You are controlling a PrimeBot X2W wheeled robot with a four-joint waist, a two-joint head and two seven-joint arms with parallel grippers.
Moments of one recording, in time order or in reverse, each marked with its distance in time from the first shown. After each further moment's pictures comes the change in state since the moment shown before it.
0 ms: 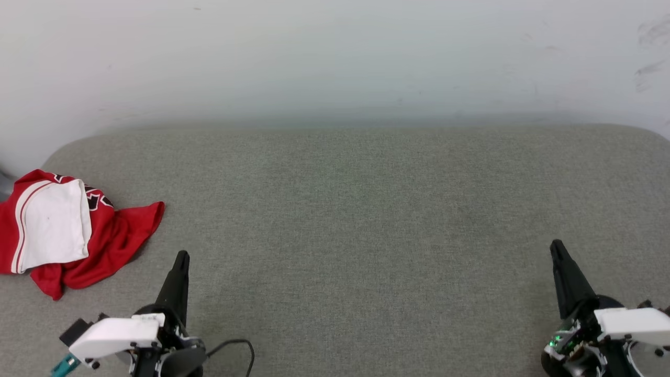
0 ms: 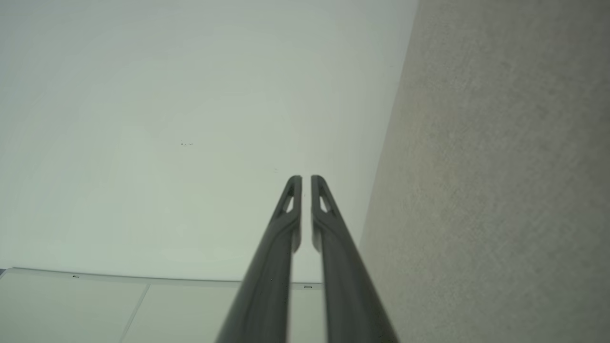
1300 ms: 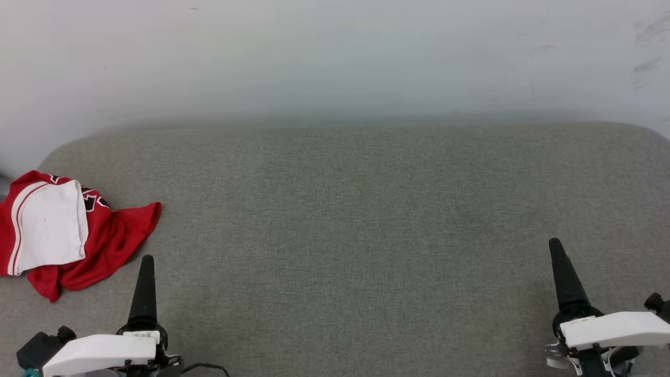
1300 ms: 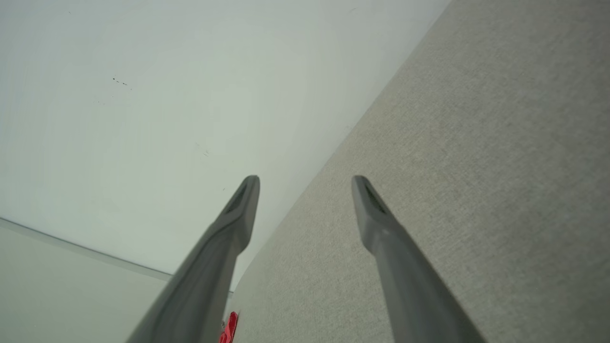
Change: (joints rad) left arm 0.084 -0.003 0.059 -0.069 0.361 0.001 -0.151; right arm 0.050 0.001 0.031 -0.037 -0.521 0.000 -0.150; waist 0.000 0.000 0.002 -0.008
